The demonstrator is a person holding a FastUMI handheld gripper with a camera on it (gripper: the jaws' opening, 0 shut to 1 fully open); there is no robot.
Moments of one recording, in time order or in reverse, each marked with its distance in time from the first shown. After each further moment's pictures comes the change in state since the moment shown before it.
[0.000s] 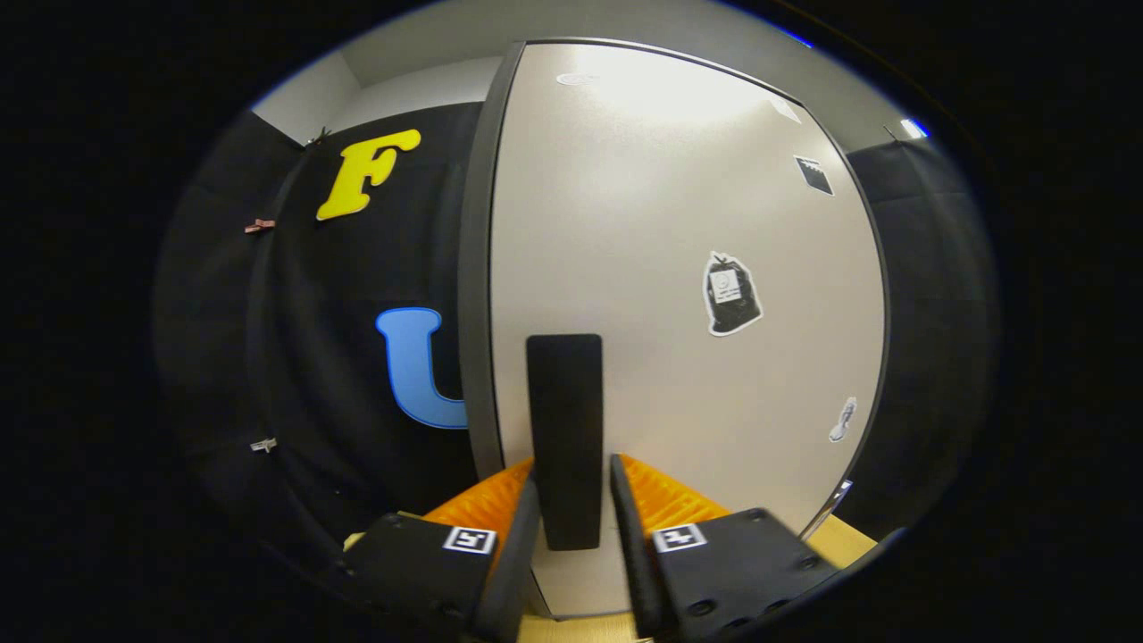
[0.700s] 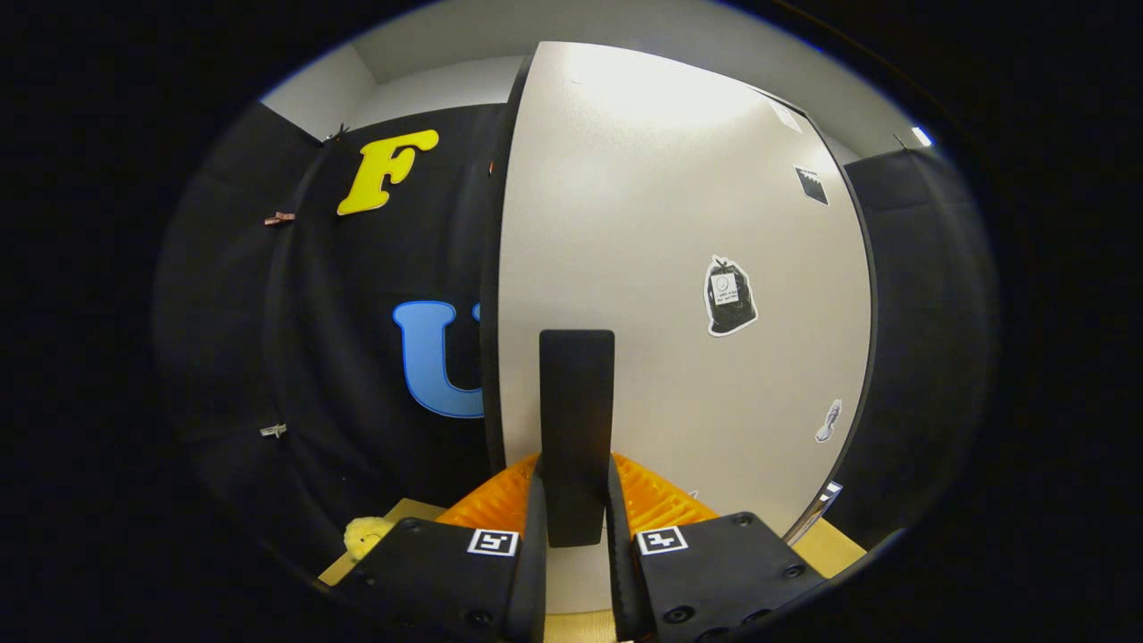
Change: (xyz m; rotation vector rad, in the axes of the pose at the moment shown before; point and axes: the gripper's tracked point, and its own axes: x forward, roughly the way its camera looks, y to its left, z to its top) arm -0.047 -0.008 -0.001 0.006 0.022 0.055
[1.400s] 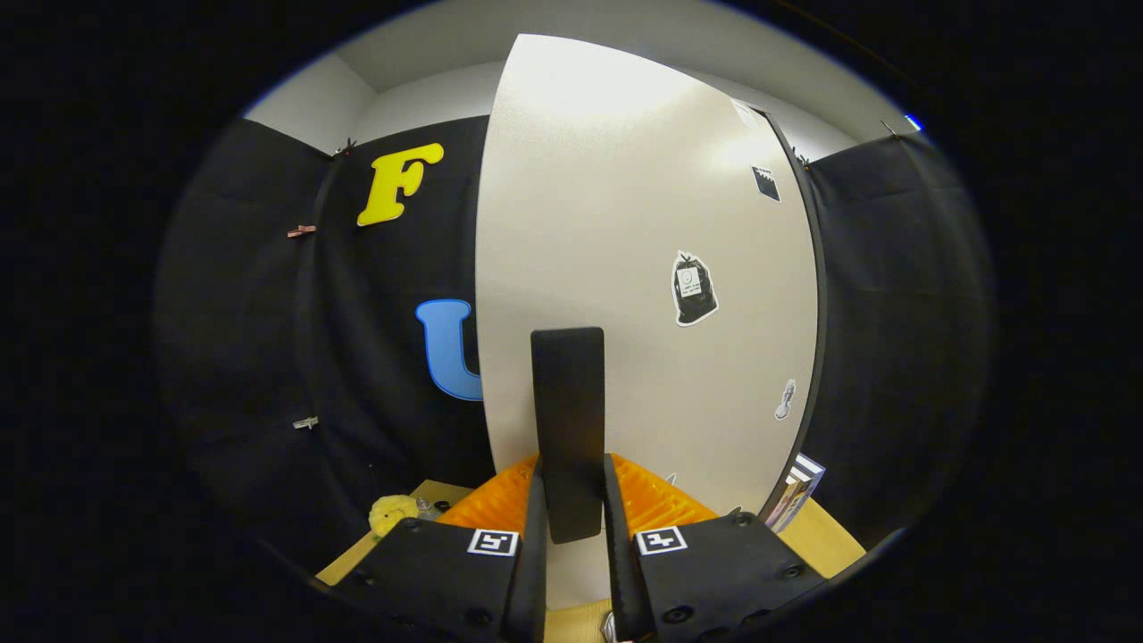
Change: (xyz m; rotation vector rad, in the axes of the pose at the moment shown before) arm -0.067 -0.028 0.005 0.028 0.033 0.077
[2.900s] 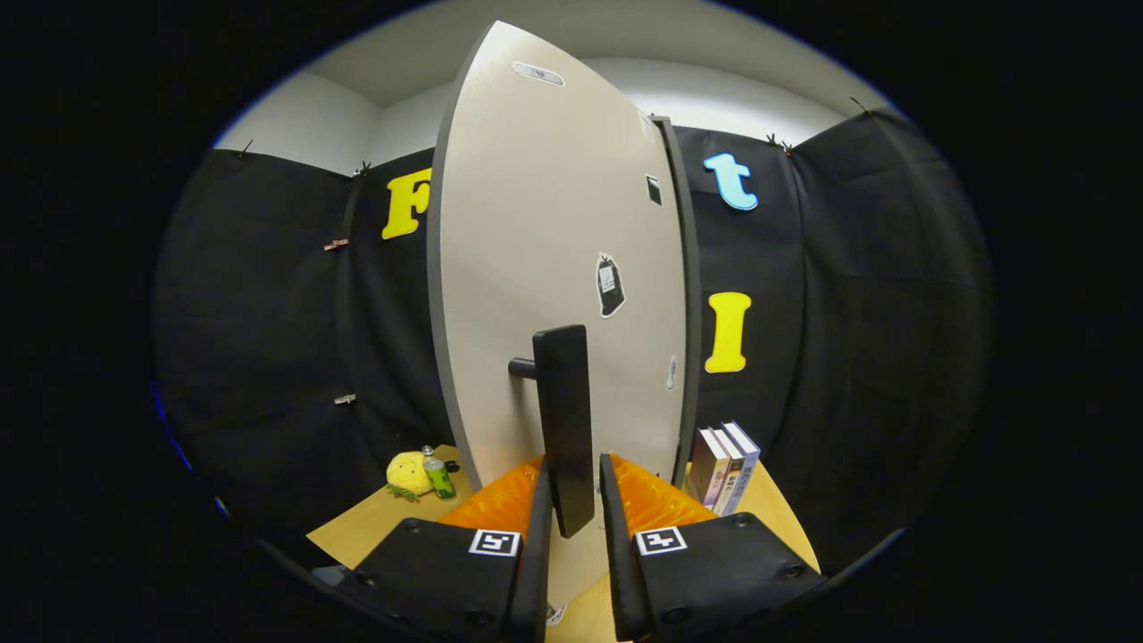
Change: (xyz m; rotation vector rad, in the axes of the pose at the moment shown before) arm -0.124 -0.149 0.000 0.036 0.036 0.073
